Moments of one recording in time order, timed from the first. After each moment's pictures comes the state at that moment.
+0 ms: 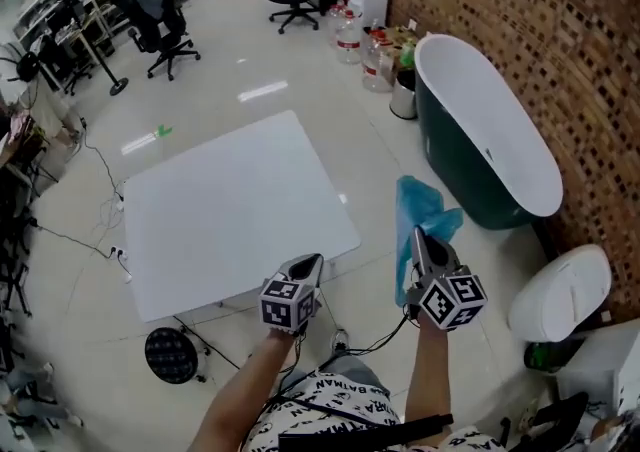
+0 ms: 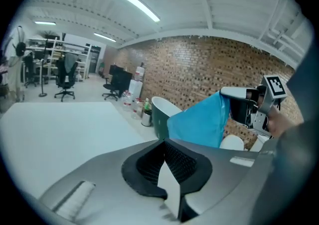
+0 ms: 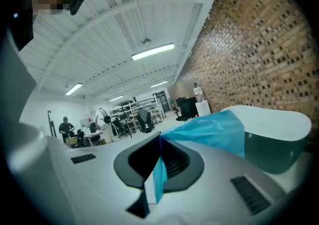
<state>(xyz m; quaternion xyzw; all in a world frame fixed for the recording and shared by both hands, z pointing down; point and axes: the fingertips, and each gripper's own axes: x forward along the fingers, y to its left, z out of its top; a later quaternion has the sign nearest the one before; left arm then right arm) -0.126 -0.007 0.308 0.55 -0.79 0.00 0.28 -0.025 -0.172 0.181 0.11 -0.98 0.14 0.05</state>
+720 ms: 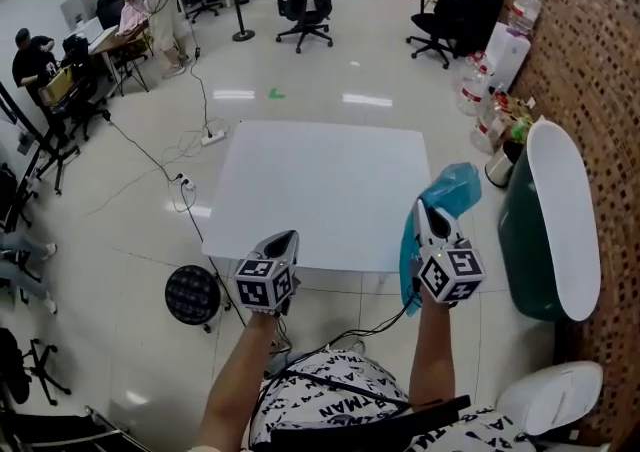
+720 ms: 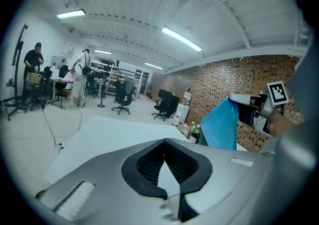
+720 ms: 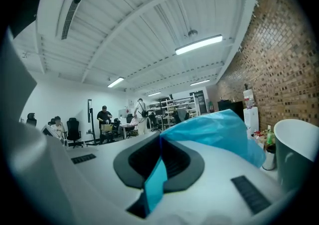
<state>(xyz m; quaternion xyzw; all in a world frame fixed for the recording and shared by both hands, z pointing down) -0.253 0.302 0.237 0.31 -0.92 -0.09 0.22 -0.224 0.053 0.103 -0.10 -0.99 0.04 0.04</state>
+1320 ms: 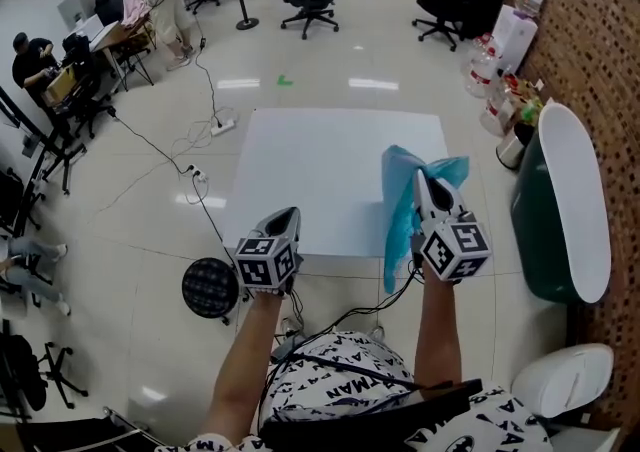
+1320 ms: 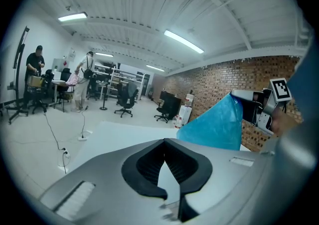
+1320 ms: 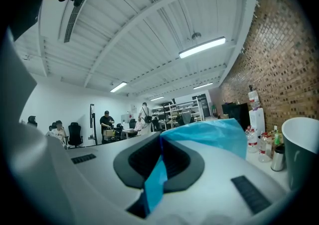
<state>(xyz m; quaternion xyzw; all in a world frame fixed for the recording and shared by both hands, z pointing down) -0.287 0.369 0.231 0.30 -0.93 -0.08 0.20 -0.252 0.131 0.082 -0.11 -0.99 0.05 0.01</state>
